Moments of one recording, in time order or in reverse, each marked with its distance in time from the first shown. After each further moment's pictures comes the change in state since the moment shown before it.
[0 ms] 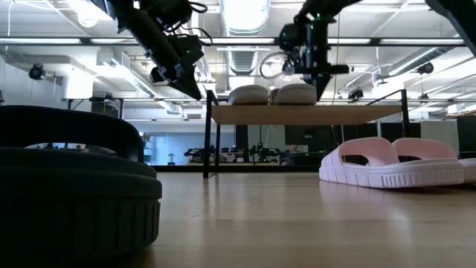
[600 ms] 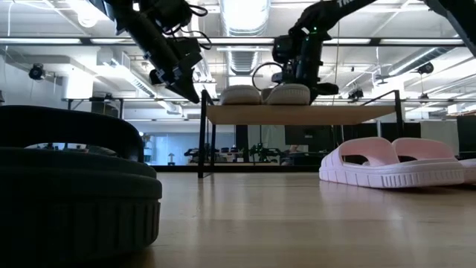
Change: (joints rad) left arm 0.000 0.000 -0.015 -0.009 -0.003 -0.003; right arm 0.045 0.001 -0.147 0.201 -0.232 0.026
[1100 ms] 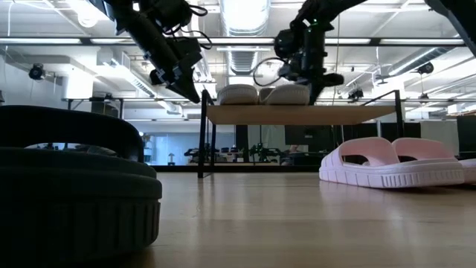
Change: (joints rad) left arm 0.000 0.000 0.000 0.002 0.015 -0.005; right arm 0.006 -0.003 0.068 -0.180 0.061 -0.044
